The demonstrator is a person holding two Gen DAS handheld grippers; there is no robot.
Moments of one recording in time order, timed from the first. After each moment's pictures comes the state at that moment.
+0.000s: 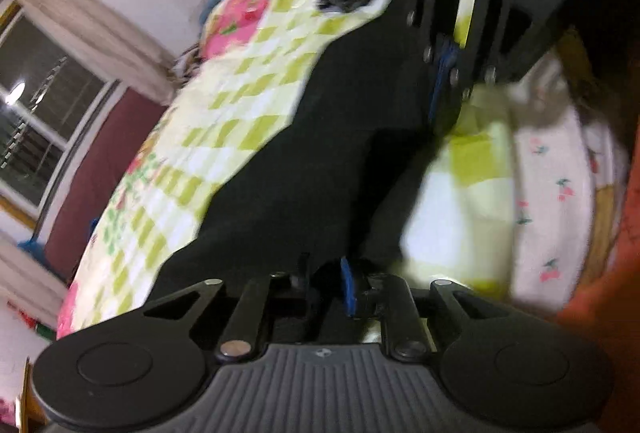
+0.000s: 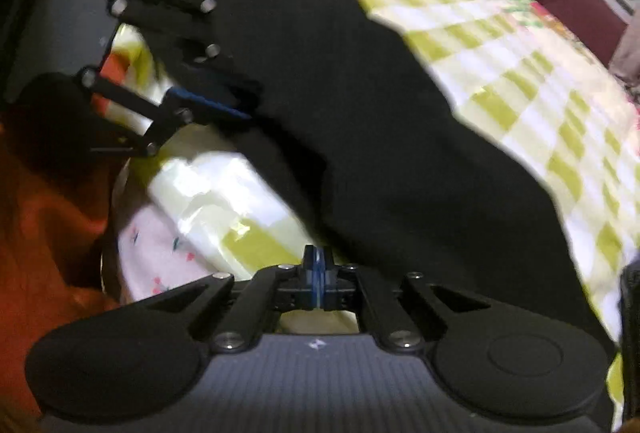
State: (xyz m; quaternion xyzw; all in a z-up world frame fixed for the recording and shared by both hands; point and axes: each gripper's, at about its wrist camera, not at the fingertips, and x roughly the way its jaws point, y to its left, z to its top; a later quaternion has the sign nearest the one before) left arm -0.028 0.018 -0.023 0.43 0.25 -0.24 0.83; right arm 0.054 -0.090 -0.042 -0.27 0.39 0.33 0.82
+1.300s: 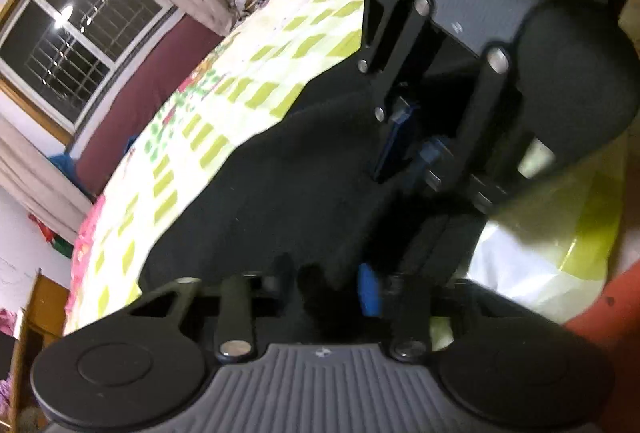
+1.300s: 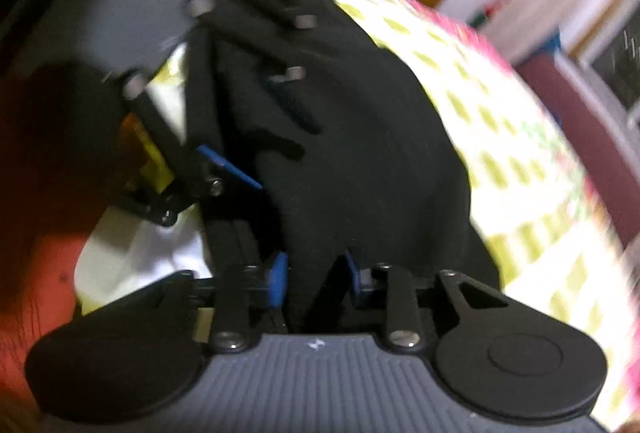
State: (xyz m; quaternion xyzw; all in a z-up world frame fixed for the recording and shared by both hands) left arm 0.004 0.078 -0.036 0.39 0.31 -0.16 0.85; right arm 0.091 0.040 -0.065 -0.37 0.27 0.43 0.78
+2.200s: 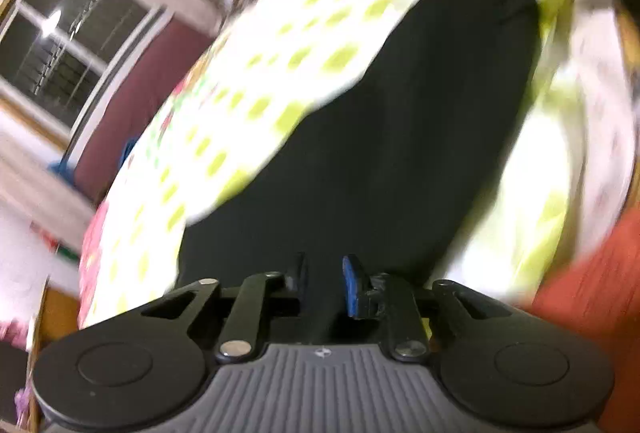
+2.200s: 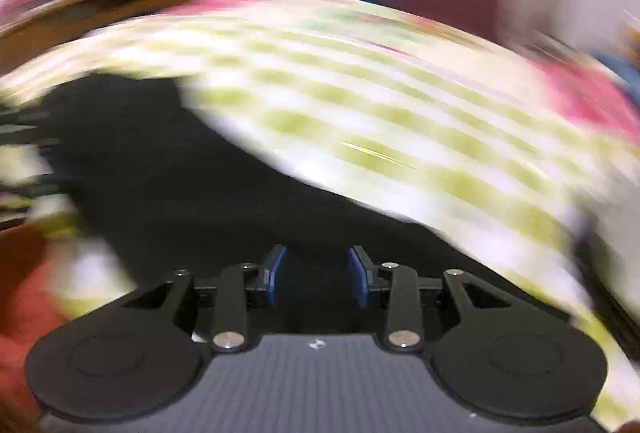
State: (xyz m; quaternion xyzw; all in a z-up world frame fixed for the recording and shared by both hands) left arm -0.011 0.041 0.003 0.41 0.30 -0.17 0.84; right arm 0.119 -0.204 -0.013 -0.08 0.38 0.13 0.91
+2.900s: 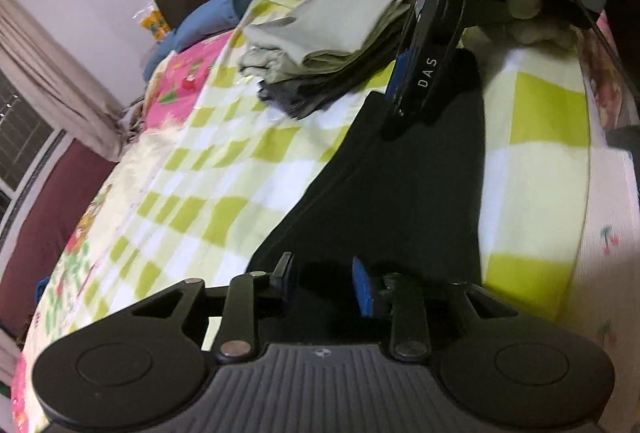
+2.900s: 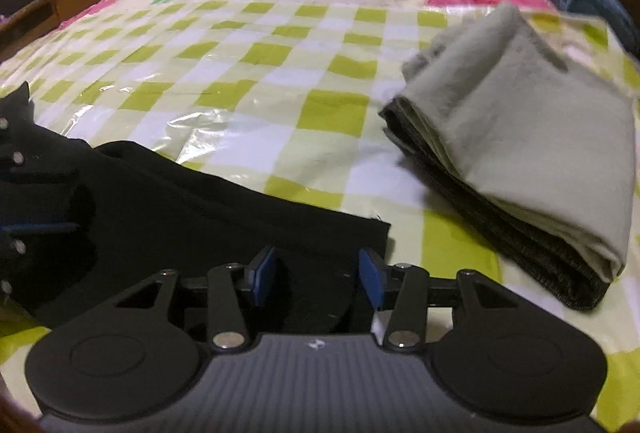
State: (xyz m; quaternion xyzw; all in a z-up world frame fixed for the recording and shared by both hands) left arm 0.062 -0.156 -0.020 0.40 0.22 -0.35 0.81; right arm 0.173 -0.337 -0.067 -0.03 0.44 0.13 0.89
